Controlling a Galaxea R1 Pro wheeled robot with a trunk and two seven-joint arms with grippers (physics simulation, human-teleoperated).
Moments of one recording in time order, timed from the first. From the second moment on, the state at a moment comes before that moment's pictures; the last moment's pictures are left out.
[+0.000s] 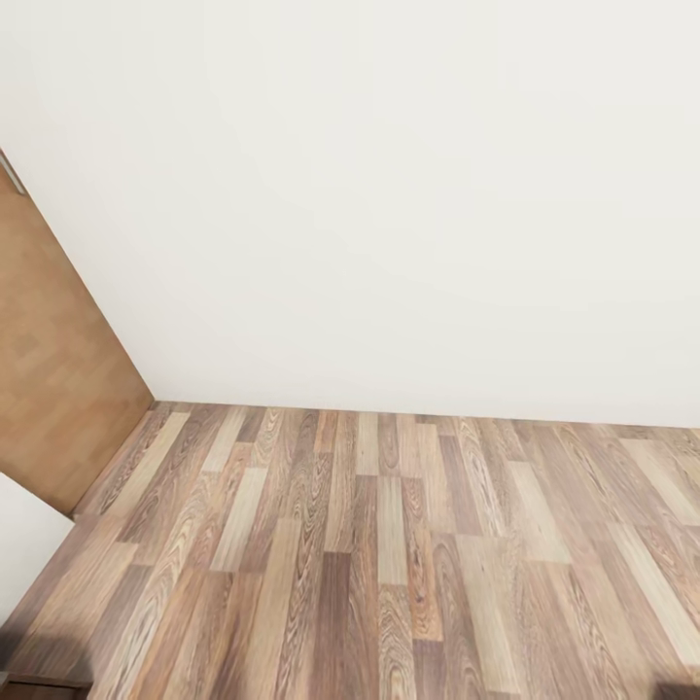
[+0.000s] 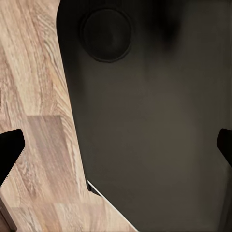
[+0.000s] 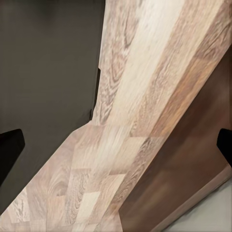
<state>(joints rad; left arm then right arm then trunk) -0.05 0.00 -0.45 -0.14 0.34 -0.05 0.13 -0.09 0.03 0.10 0.01 0.00 0.11 -0.30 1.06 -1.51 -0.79</state>
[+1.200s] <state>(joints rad) -0.05 0.00 -0.45 -0.14 0.34 -0.05 0.13 -0.09 0.03 0.10 0.01 0.00 0.11 -0.29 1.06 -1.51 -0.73</state>
